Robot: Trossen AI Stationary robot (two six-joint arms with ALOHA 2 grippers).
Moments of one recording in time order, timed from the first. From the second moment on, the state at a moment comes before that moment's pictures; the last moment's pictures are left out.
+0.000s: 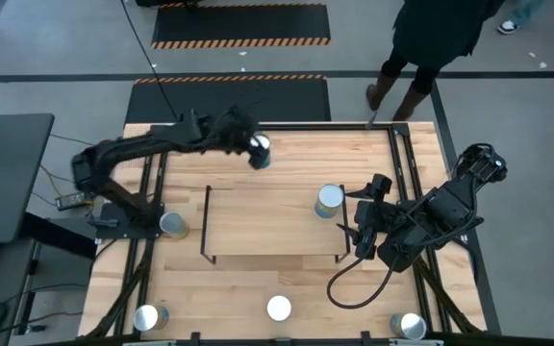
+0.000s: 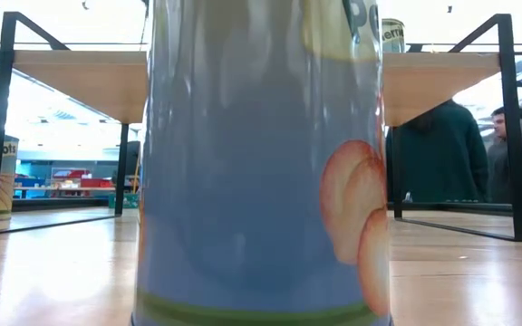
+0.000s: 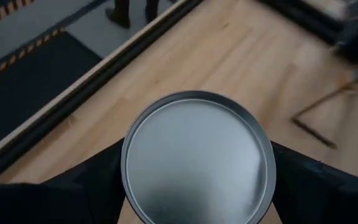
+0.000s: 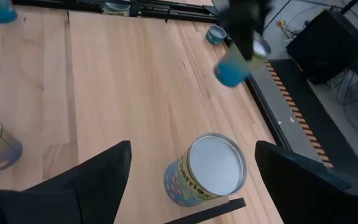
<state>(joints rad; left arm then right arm) 0.34 1.50 1.33 -0.57 -0.13 -0.32 0.68 1.46 1.71 -1.38 0.85 0.63</state>
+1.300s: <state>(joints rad) -0.43 1.81 1.68 -0.49 -0.49 -0.44 0.88 1.46 1.71 -1.25 0.85 0.56</state>
